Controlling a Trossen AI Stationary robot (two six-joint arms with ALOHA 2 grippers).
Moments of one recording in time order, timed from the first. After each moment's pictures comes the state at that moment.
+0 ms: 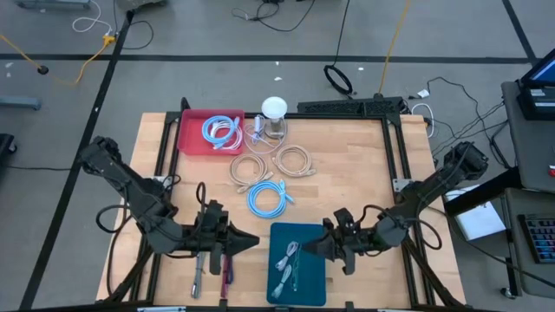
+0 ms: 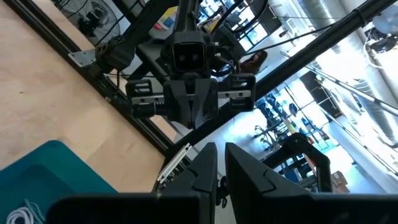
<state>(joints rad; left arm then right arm) -0.71 1.41 1.29 0.04 -0.69 -0.95 0.68 1.43 0.91 0.68 0.53 0.88</state>
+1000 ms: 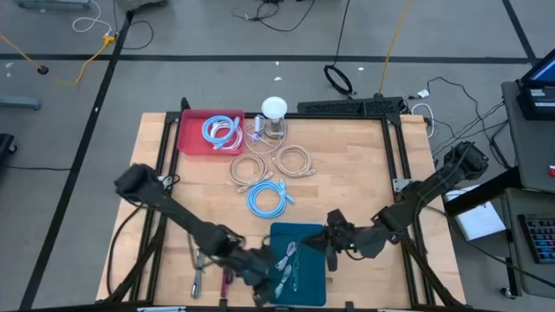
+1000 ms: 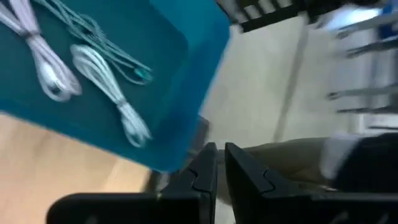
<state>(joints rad) -0.57 1.89 1.53 -0.38 0.08 -1.15 0.65 1.42 0.91 0.16 0.59 1.00</state>
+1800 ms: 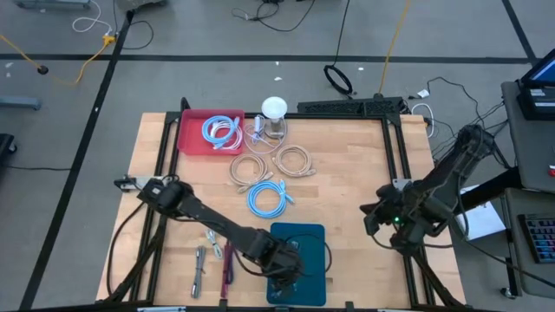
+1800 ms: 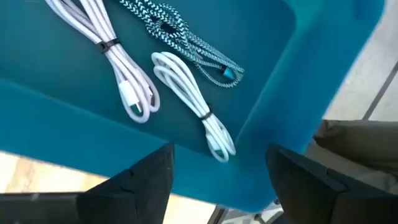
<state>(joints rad) -0.47 2.25 2.00 -0.92 0.19 -0.99 0.88 1.07 0.91 -1.17 0.77 1.82</state>
